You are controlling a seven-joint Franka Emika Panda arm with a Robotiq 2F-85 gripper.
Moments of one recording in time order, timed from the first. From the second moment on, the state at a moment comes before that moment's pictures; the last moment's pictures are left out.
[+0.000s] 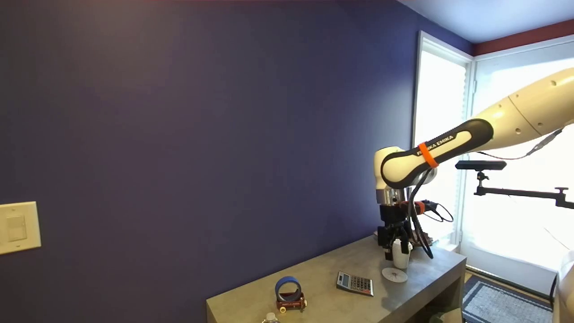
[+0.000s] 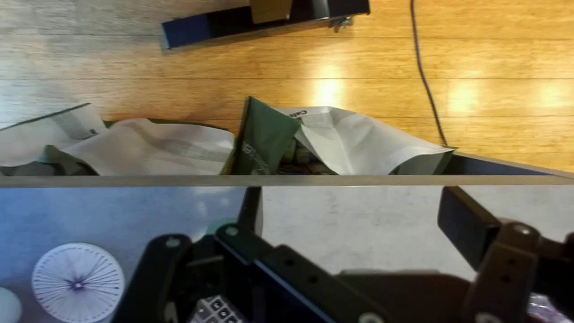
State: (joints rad) arm -0.07 -0.31 -0.09 -2.45 0.03 1.94 0.02
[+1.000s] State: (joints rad) arm -0.16 0.20 -0.16 -2.00 -0.45 1.75 -0.06
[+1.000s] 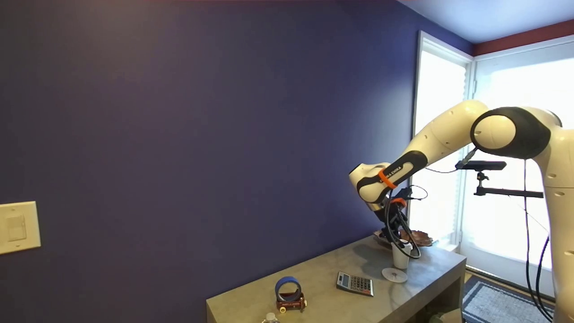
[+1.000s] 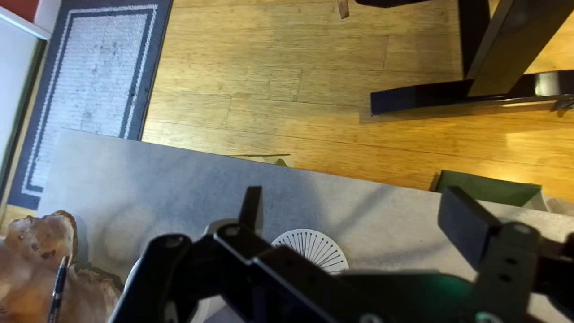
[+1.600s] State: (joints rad) arm -0.17 0.21 -0.16 -1.98 -0.46 1.75 -0.07
